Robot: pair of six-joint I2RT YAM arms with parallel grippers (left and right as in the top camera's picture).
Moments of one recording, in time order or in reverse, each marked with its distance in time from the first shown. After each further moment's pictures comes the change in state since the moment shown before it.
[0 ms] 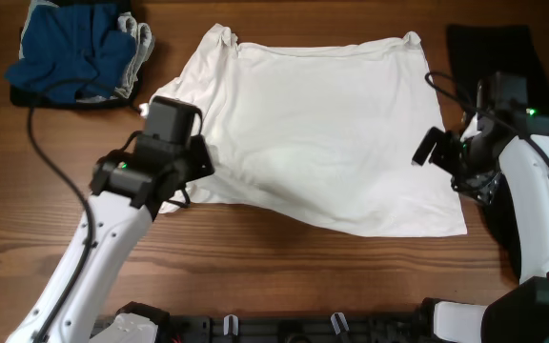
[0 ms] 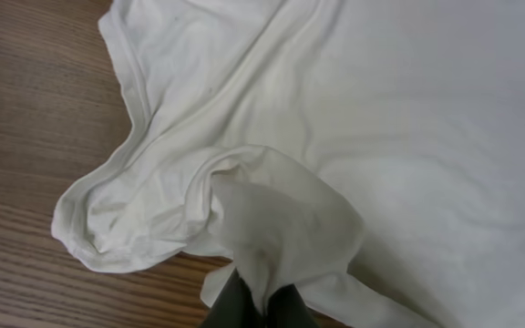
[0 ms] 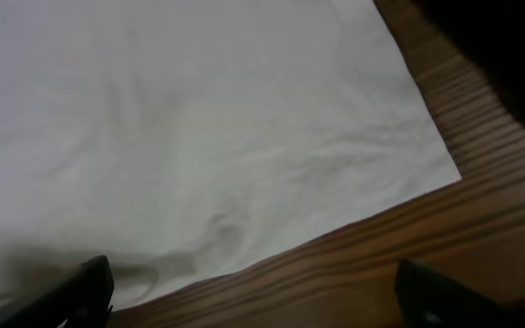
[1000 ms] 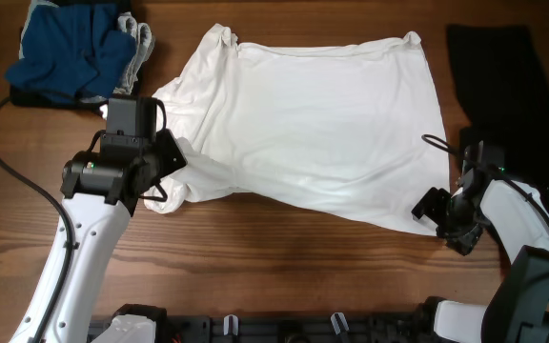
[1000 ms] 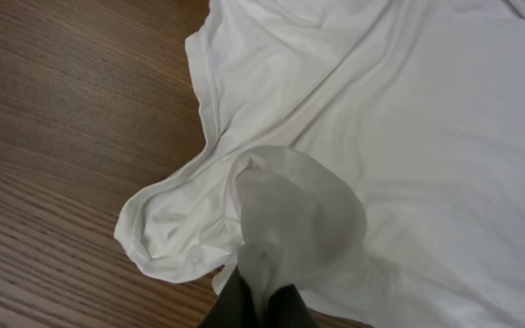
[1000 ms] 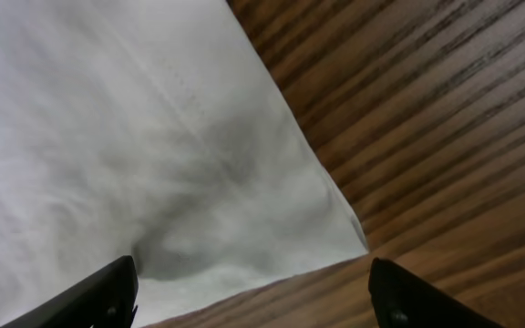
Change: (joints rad) left arm 0.159 -0.013 0.000 -0.014 0.000 0.000; right arm -0.127 0.002 -0.507 0.384 0.039 0.031
